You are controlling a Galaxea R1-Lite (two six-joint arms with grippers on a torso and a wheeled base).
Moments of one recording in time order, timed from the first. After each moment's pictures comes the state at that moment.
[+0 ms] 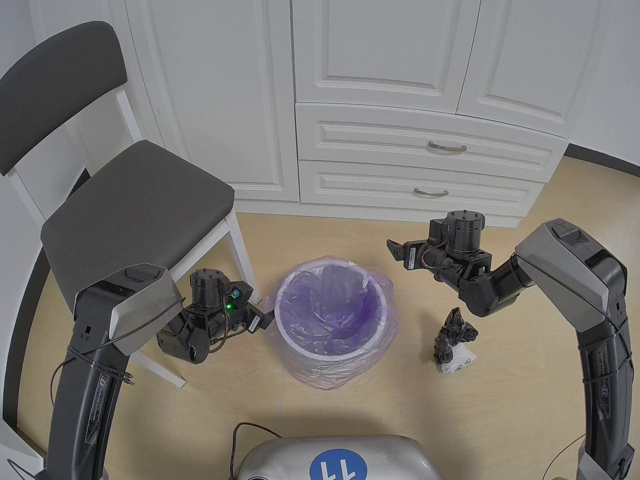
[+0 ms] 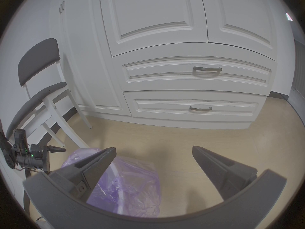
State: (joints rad) left arm -0.24 2.71 -1.32 -1.00 -0.18 0.43; right arm 0.31 2.47 -1.42 -0.85 -0.07 0.07
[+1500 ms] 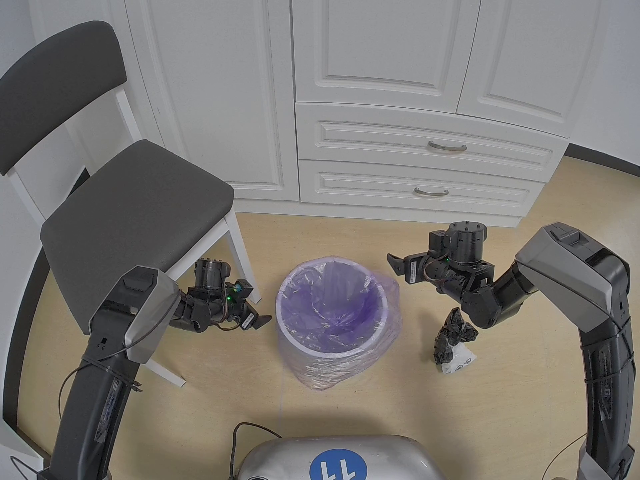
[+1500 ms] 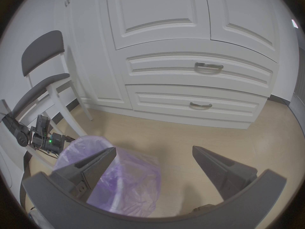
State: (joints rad) left arm -0.16 2.90 -1.88 -0.39 -0.30 0.59; right arm 0.32 2.46 -1.31 -0.90 -0.04 0.01
